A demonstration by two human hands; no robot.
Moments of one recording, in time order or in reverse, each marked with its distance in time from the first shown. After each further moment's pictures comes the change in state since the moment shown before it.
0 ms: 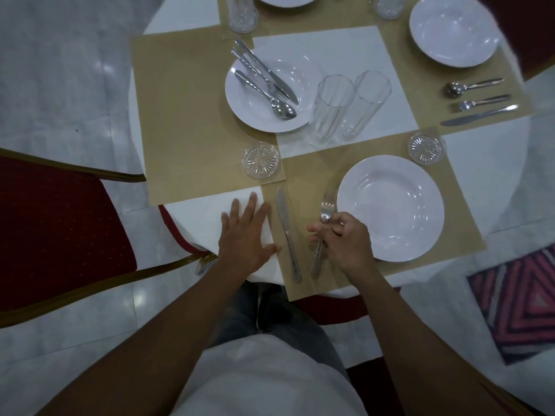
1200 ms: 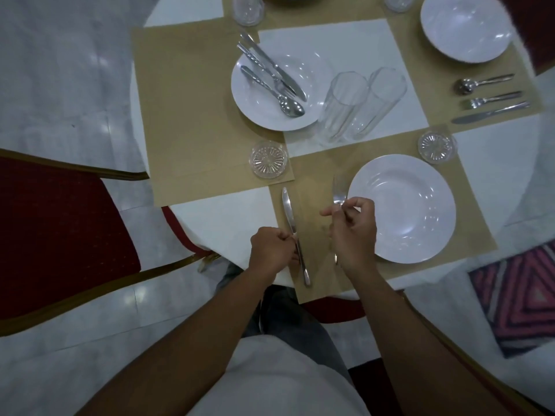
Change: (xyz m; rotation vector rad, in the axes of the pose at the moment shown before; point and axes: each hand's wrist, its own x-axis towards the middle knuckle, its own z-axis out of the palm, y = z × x) left_hand 0.000 0.042 0.007 -1.080 -0.111 -0.525; right_hand 0.002 -0.018 0.027 0.046 0.283 -0.113
